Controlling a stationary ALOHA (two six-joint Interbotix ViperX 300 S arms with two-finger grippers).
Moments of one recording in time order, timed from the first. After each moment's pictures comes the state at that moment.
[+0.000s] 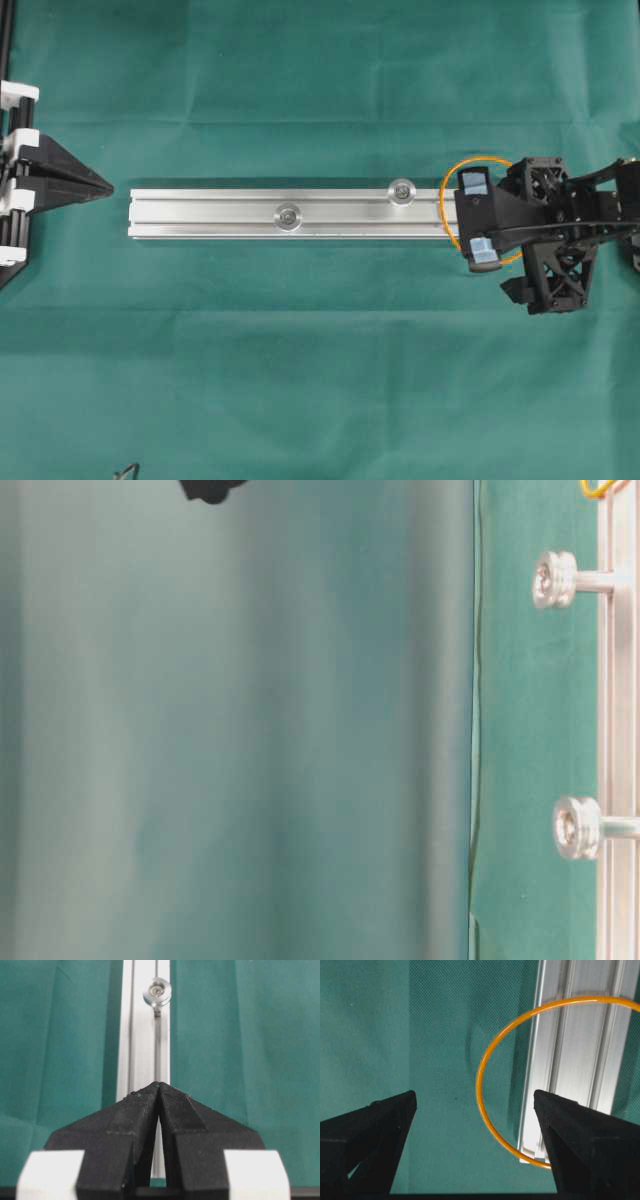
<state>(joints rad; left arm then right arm) 0.00 -0.96 0.99 0.03 0.55 -0.01 0.10 -0.31 0.79 0.07 0.77 0.17</state>
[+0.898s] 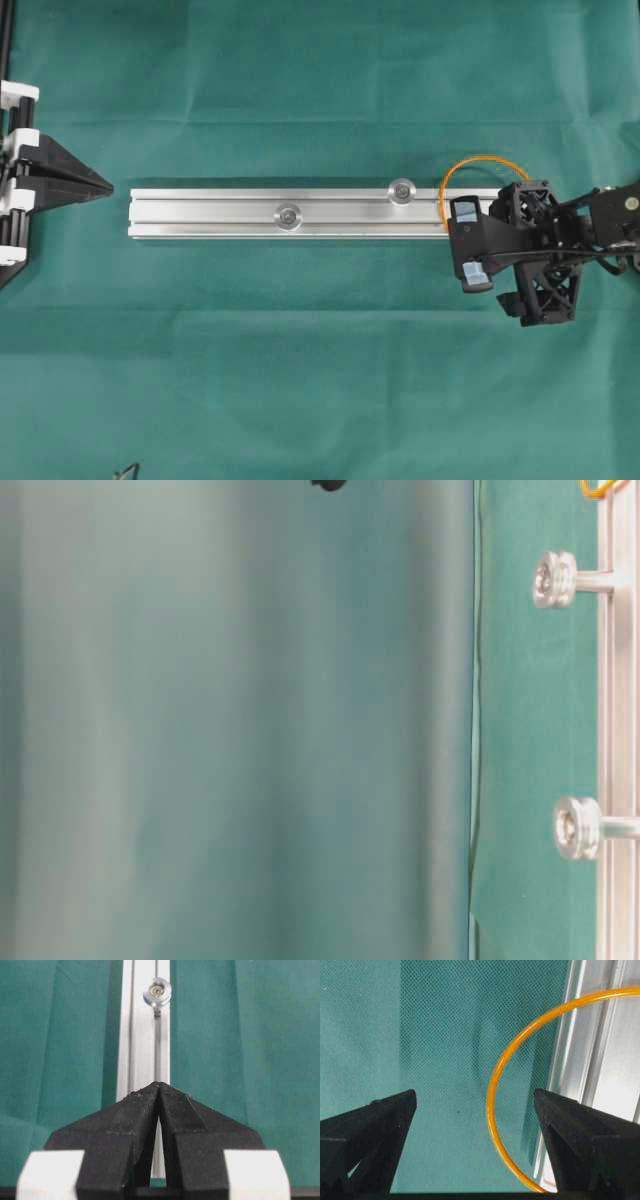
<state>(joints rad) 0.00 -0.96 0.99 0.03 0.55 -0.01 0.14 -0.19 0.90 0.07 0.58 0.17</state>
